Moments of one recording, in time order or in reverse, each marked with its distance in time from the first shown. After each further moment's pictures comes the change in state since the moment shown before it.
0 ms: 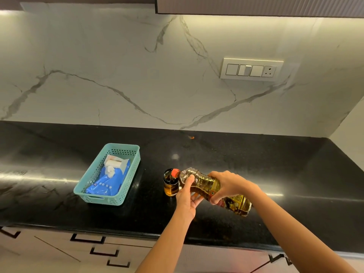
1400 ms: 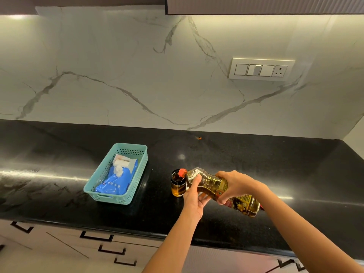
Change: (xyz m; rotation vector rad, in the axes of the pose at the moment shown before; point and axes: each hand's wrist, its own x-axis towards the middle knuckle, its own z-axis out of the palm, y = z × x) left_hand 0.001 0.004 0.001 -0.023 -0.010 -0.011; right_hand 0.003 -0.004 -0.006 0.005 -0.012 -0.004
